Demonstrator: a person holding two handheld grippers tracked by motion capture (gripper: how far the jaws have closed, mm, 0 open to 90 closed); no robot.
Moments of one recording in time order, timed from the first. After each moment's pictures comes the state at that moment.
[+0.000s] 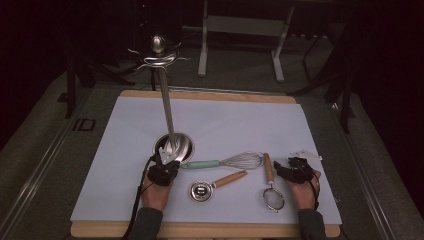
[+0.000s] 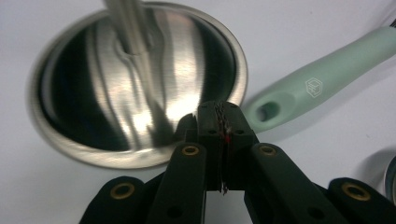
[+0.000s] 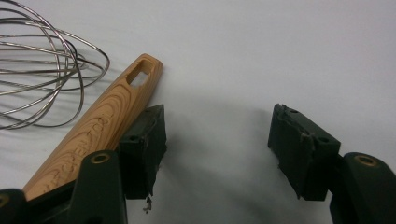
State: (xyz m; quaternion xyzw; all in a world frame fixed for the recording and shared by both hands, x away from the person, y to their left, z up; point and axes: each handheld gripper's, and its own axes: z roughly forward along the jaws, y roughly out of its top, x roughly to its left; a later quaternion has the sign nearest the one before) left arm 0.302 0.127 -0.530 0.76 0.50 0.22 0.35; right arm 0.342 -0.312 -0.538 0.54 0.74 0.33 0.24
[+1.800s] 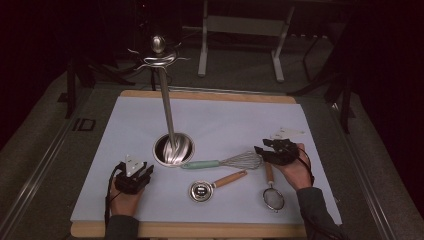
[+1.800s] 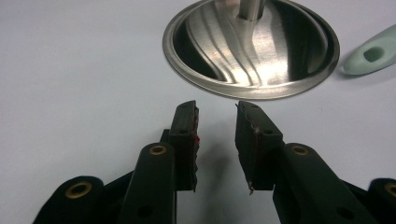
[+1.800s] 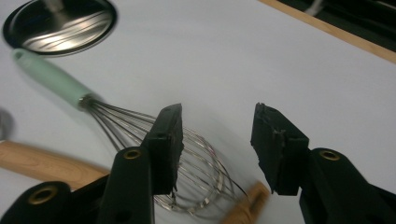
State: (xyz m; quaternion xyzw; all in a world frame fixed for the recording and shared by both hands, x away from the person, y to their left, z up) left arm 0.273 0.207 -0.540 0.74 0.50 0.28 0.36; right arm 0.364 -0.248 -0.457 0.35 0.83 0.37 0.20
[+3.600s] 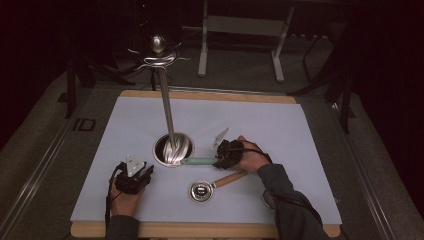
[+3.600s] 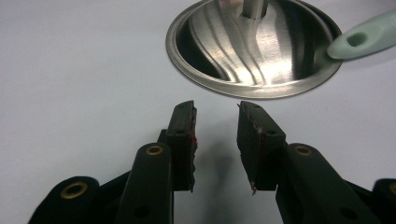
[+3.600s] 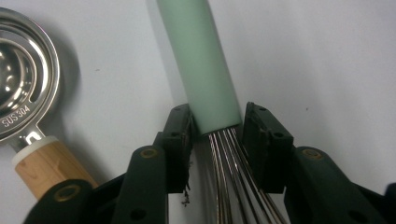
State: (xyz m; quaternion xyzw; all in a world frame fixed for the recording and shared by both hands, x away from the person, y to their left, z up) left arm 0.273 0.205 -0.541 0.74 0.50 0.28 0.35; right arm 0.405 -0.109 -0.508 0.10 0.97 0.22 0.05
